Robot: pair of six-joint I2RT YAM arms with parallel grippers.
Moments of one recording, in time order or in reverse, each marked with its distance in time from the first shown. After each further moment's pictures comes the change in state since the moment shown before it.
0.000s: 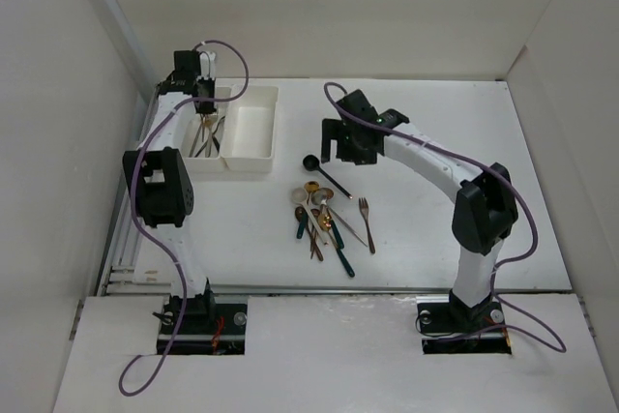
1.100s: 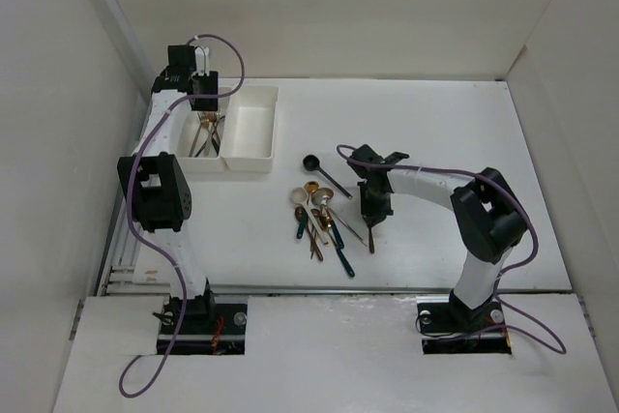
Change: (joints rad) left arm 0.004 -0.040 0.028 -0.066 -0.027 -0.036; right arm 0.008 -0.080 -0.529 -0.019 -0.034 0.058
